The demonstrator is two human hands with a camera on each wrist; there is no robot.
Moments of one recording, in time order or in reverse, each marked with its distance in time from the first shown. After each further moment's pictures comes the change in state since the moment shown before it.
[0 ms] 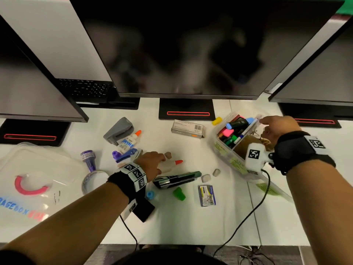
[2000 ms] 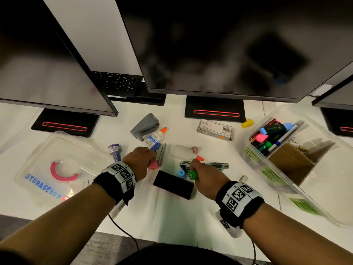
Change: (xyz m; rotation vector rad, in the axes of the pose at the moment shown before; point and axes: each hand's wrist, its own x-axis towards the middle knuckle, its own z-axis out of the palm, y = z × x) left_hand -0.037 -0.084 -0.011 0.040 0.027 -0.134; right_hand -0.110 0.093 0.176 -0.974 -0.740 -0.772
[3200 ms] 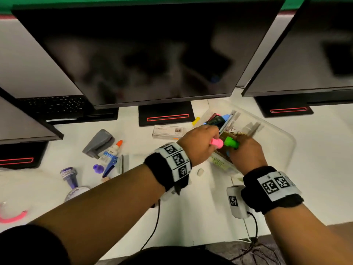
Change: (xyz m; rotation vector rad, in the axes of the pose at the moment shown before) left_hand 0.012 0.263 -0.075 -0.264 0.279 0.637; right_hand -0.114 0.087 -0.108 0.142 0.674 0.608
